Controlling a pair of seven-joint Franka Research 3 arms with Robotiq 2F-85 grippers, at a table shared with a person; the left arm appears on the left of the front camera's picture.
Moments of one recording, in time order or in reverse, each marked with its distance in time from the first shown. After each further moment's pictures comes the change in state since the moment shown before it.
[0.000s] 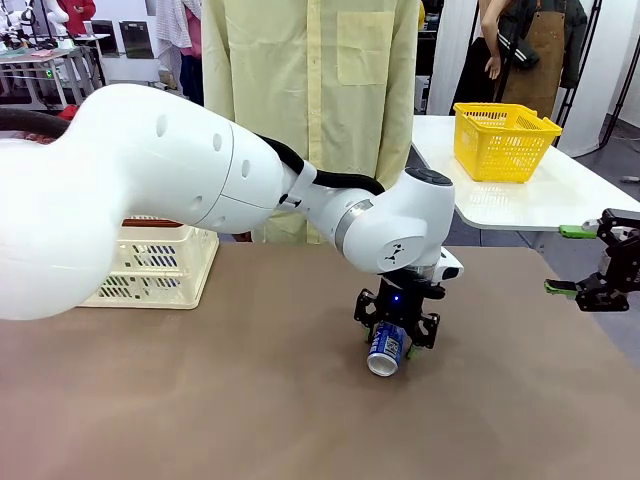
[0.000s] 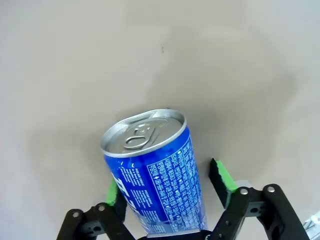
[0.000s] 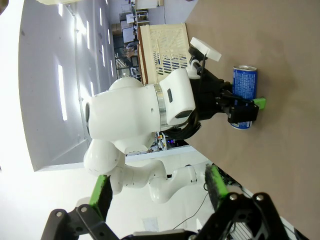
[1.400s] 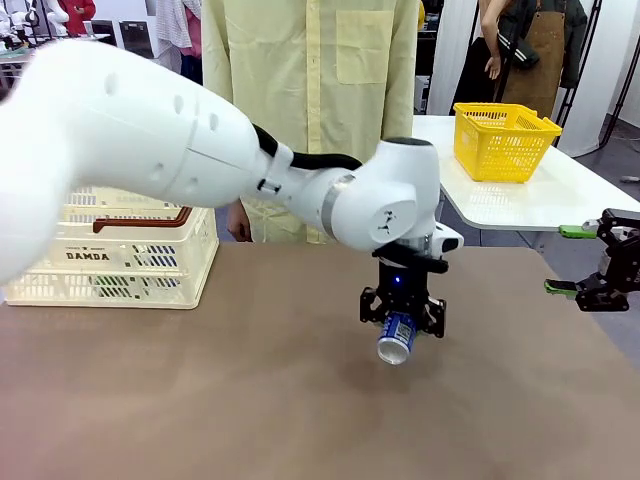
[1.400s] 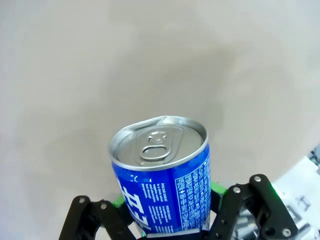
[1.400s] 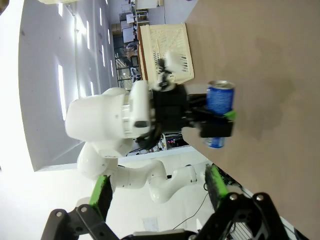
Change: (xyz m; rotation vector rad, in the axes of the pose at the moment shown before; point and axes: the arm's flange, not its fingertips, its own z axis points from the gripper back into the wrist) left arm -0.027 0.016 0.066 -0.177 0.012 0.072; right arm 0.000 0.000 0.000 0.000 0.000 0.000
